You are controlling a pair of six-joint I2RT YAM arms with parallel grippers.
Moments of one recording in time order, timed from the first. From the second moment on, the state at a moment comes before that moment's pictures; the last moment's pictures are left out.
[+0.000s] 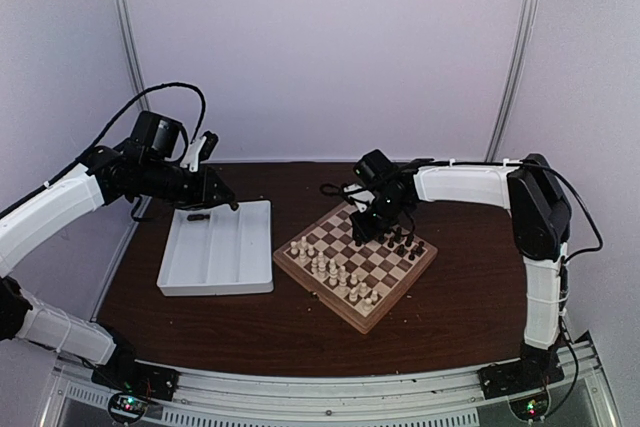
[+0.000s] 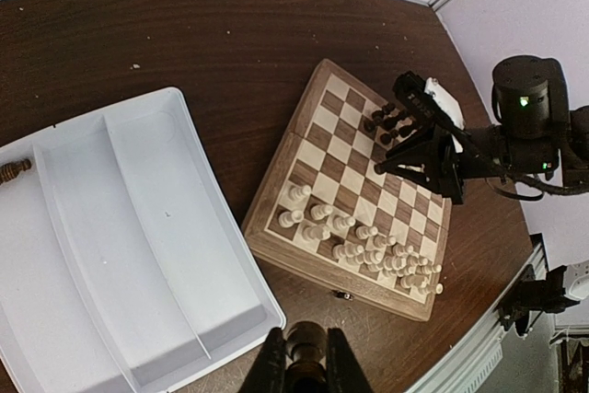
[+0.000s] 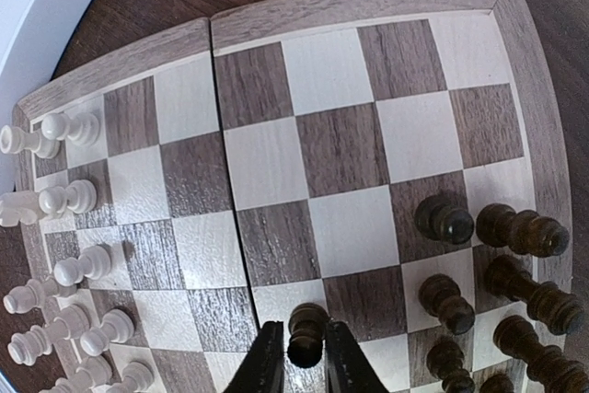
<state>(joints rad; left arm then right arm) -0.51 1.26 1.18 -0.65 0.27 -0.41 0.68 2.05 1.57 -0.62 -0.09 0.10</state>
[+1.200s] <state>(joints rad) -0.51 1.26 1.18 -0.65 0.27 -0.41 0.68 2.13 1.74 -0.63 -0.06 0.06</state>
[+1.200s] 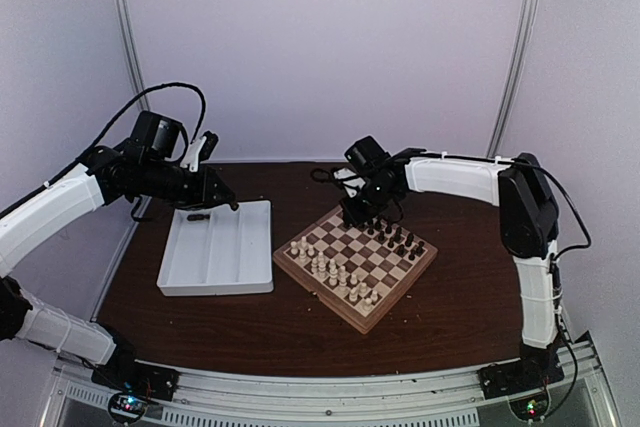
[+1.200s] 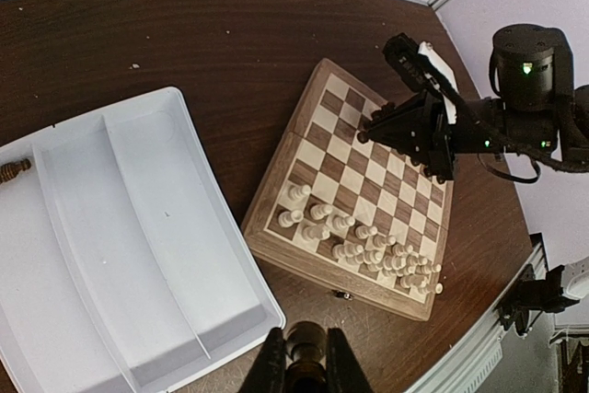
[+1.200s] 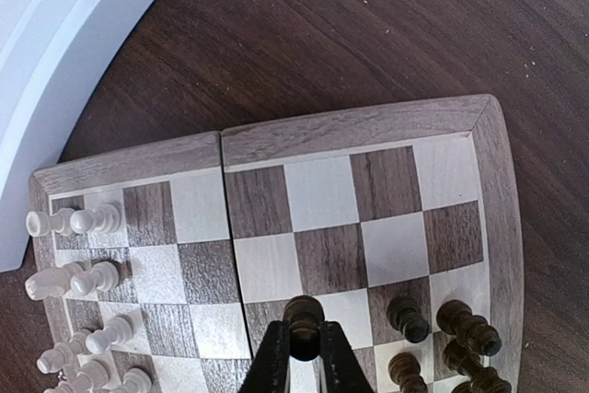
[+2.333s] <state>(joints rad) -0.51 1.30 1.18 -0.64 0.29 -0.41 0.63 2.22 1.83 -0.61 0.01 0.06</state>
